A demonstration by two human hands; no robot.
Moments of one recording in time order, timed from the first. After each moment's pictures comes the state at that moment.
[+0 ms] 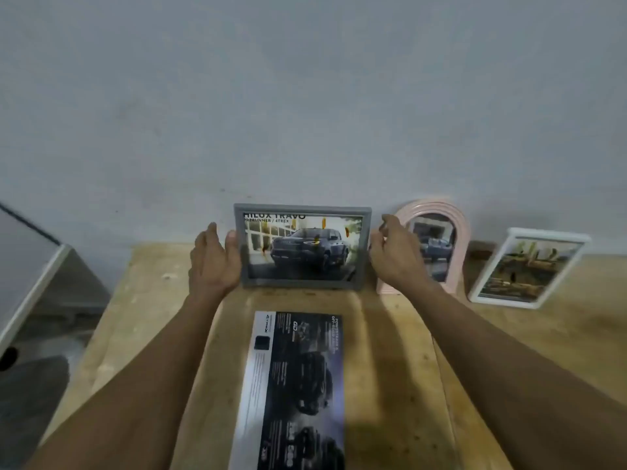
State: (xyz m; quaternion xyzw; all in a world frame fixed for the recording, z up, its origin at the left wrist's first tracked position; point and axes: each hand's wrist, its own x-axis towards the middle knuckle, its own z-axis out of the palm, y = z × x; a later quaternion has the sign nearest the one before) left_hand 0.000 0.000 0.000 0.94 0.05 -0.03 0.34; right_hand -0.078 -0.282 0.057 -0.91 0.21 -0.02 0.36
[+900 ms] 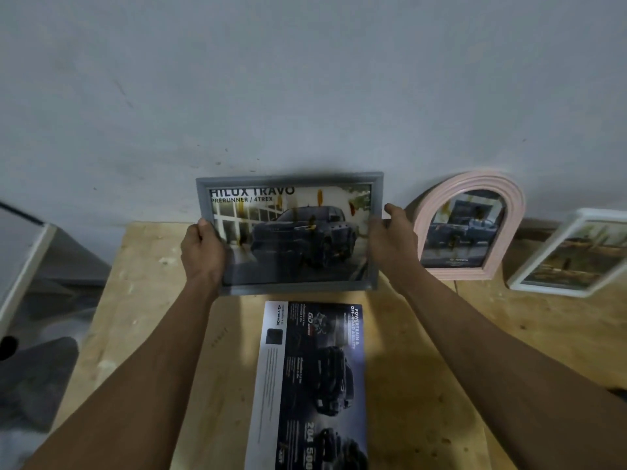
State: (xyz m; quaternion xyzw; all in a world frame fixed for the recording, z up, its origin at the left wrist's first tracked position) left_hand 0.046 0.014 -0.047 0.83 0.25 0.01 0.51; right_hand -0.020 -0.251 -0.012 -0.78 0.32 -0.02 0.53
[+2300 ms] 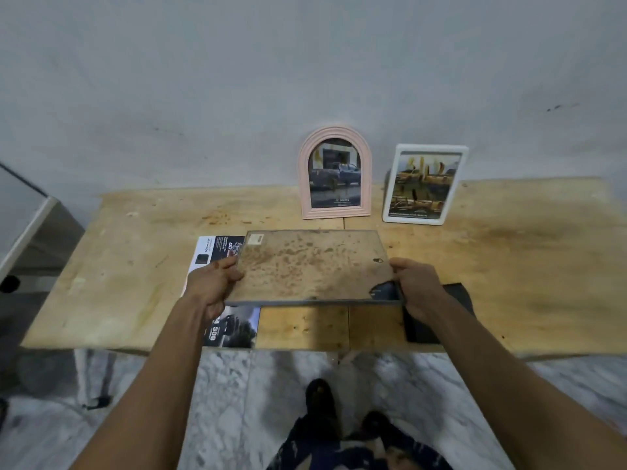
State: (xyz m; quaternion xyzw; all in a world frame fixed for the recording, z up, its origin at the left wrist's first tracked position) left_hand -0.262 -0.132 -0.006 0.64 0.27 -0.22 0.68; right_hand -0.356 -0.457 -0.019 -0.60 0.42 0.05 0.68
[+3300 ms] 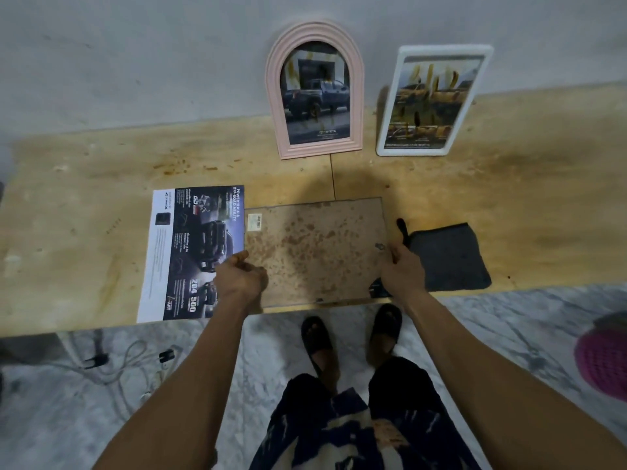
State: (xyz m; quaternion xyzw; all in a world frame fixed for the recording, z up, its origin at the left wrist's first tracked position) left_hand -0.281 -0.171 -0.145 0.83 0.28 -0.21 0.44; right_hand -0.384 -0.434 -0.118 -0.75 0.42 0.09 0.51
